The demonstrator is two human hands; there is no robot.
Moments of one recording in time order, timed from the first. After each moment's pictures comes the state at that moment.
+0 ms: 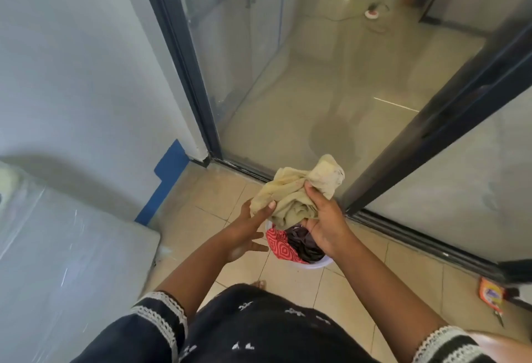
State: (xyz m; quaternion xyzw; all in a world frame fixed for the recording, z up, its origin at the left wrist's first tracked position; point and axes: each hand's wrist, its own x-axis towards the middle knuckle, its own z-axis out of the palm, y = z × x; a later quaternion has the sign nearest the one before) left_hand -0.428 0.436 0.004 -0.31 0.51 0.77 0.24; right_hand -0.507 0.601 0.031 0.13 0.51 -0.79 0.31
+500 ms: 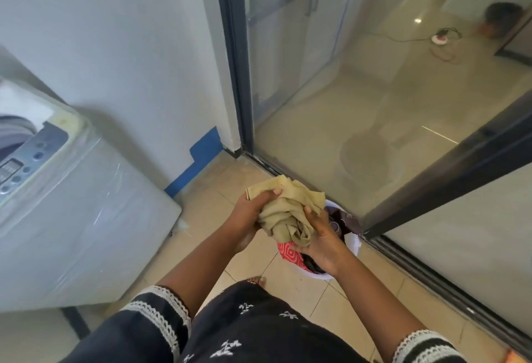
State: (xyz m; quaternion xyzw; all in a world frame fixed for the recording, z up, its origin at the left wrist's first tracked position) left_hand -0.408 0.475 0.042 -0.34 0.48 0.81 -0.02; right_hand -0.495 0.638 -0.010 0.05 0.50 -0.70 0.52
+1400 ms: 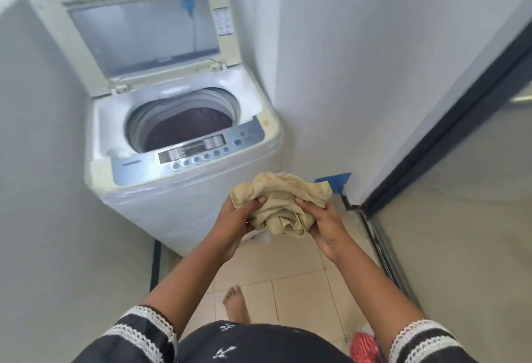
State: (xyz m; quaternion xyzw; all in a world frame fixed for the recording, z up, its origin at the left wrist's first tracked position) left_hand -0.195 0.232 0.038 -0.49 0.36 0.71 -0.36; right_hand -0.396 0.270 0.025 -0.19 0.52 -0.55 0.63
